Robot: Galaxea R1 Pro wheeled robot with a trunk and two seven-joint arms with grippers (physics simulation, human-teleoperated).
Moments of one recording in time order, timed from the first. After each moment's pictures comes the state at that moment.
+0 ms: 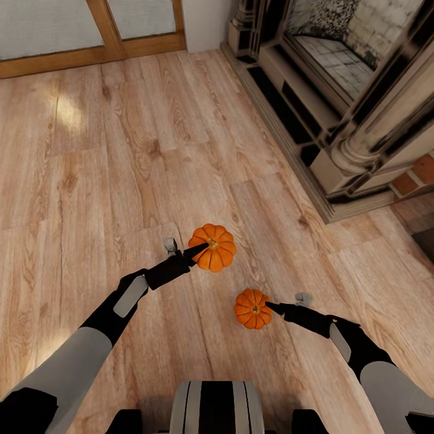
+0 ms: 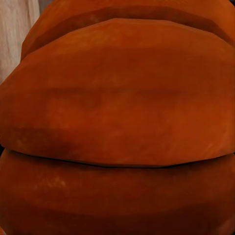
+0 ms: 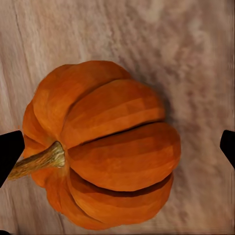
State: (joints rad) left arm -0.85 0.06 -0.27 -0.79 1.00 0.56 -0.91; right arm -0.73 -0.18 -0.13 -0.49 -0.20 0.26 0.88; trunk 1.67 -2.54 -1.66
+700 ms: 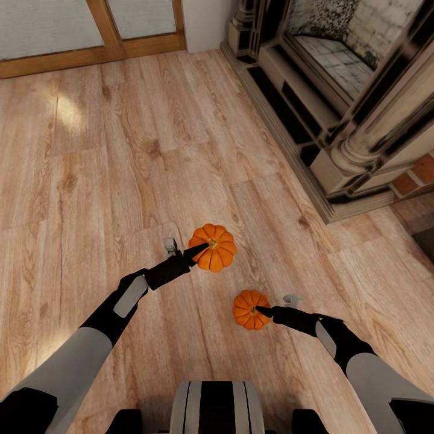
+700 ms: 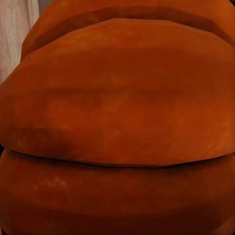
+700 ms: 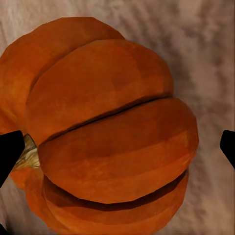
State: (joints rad) left arm -0.85 0.06 -0.27 -0.78 1.00 0.55 -0.91; right arm -0.78 -0.13 -0.03 -0.39 -0.20 0.26 0.77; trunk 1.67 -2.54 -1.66
